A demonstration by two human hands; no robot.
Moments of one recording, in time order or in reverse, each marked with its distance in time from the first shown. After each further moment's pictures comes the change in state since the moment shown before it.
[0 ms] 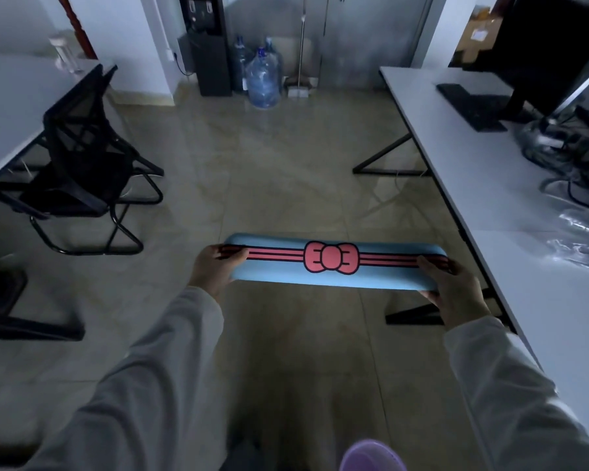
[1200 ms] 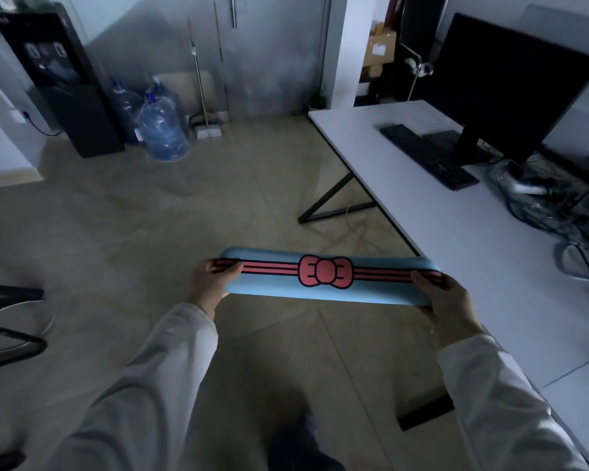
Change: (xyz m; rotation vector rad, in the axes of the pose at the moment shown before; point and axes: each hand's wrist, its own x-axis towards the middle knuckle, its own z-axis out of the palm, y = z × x) left_hand 0.504 0.153 0.208 0.075 -0.294 -0.014; right_hand 0.391 -0.151 0.191 0.130 0.328 -0.016
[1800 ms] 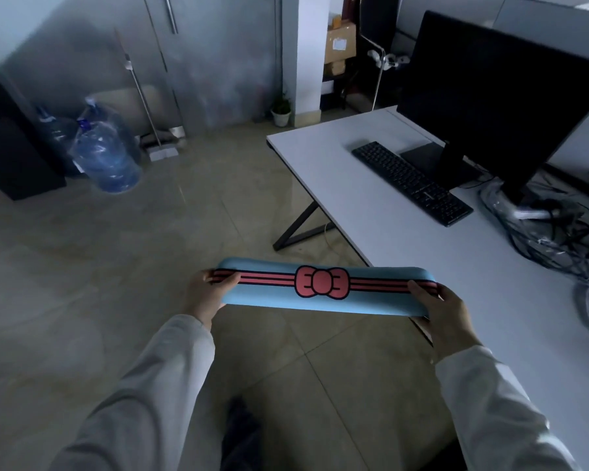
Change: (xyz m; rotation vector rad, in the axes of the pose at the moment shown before) left_hand 0.225 0.073 0.144 0.087 -0.119 -0.048; right_hand 0.210 -0.077 0.061 0.023 0.130 0.073
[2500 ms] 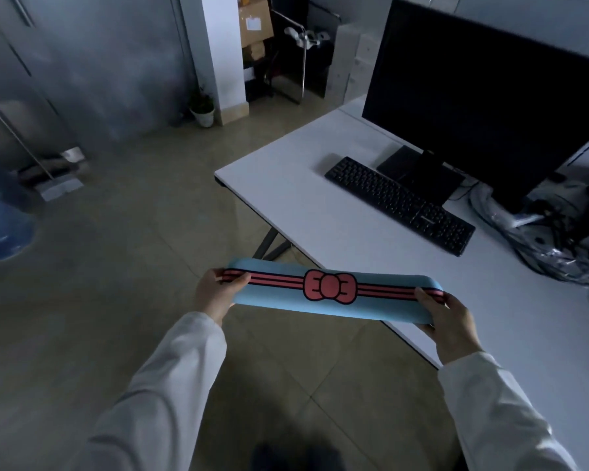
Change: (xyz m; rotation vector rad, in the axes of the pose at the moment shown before) left_hand 0.288 0.097 0.064 0.165 -0.312 -0.085; right_hand 0.145 -0.056 0.147 0.144 0.357 0.082
